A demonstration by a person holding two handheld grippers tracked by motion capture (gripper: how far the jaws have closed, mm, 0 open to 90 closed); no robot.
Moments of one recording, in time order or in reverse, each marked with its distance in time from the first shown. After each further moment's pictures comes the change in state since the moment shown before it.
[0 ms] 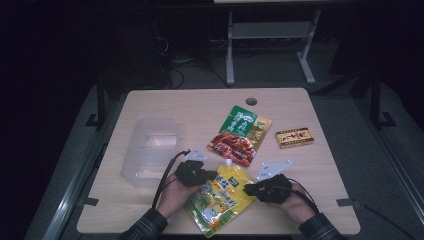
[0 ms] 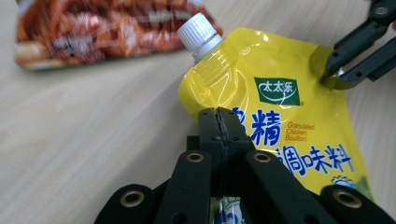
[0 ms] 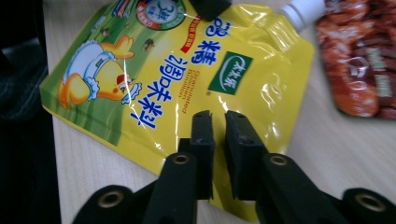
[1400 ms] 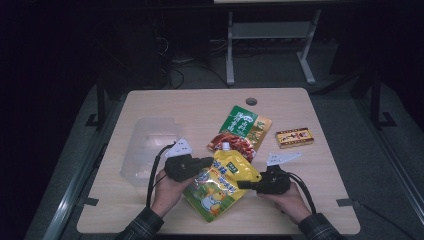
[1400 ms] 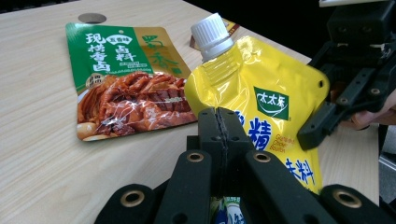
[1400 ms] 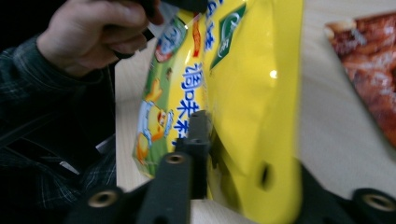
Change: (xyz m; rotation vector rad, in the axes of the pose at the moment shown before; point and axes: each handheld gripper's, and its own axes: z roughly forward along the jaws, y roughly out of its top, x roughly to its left) left arm -0.004 0.012 -0.041 -0.250 0.027 0.000; right arm -0.028 -0.007 0.010 -0.276 0.263 0.270
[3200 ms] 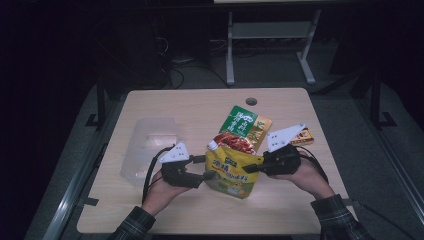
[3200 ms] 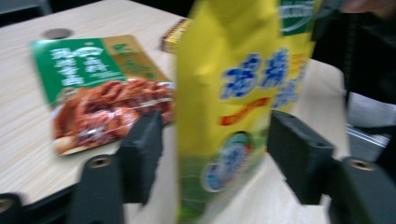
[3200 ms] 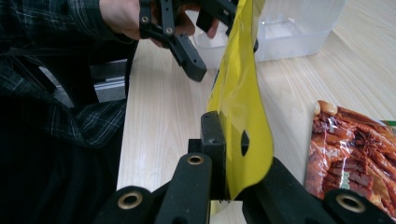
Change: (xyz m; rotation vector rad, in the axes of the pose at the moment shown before) left arm 0.000 -0.005 -0.009 -0.008 -0.117 0.115; right arm 0.035 0.090 -0.038 0.196 0.020 -0.438
